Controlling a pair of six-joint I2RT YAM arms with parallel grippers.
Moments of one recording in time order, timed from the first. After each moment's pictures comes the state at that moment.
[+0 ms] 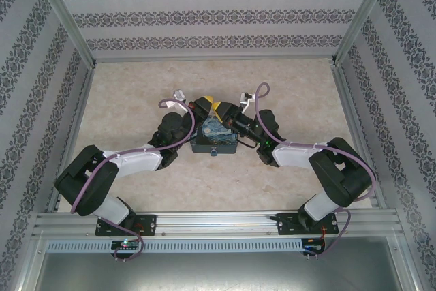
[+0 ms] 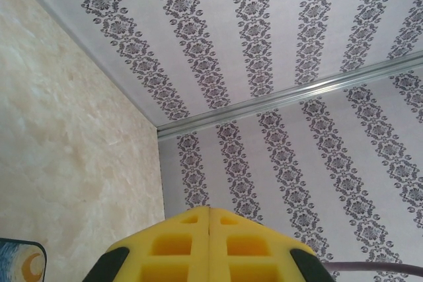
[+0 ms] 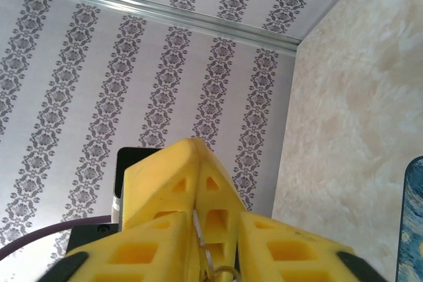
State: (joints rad) left arm -0.65 1.51 0.67 0.90 -0.10 -1.27; right arm 0.61 1.57 0.62 1.01 -0.34 1.37
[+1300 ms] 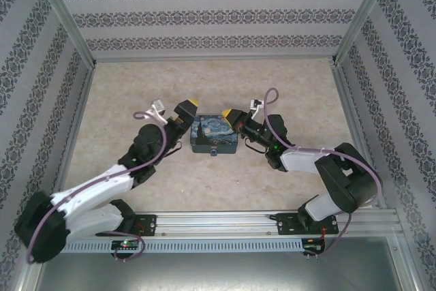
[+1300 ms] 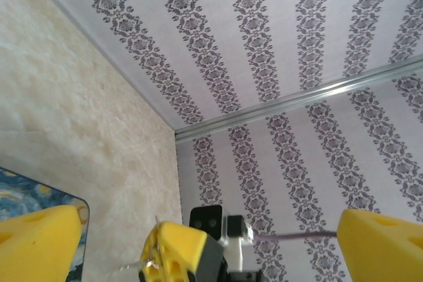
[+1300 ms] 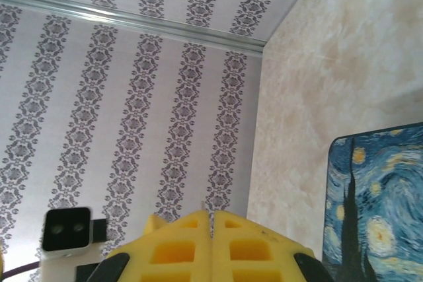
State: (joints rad) left arm -0.67 0.99 0.54 0.42 -0.17 -1.20; right arm 0.53 1.50 0.51 0.97 -0.39 1.36
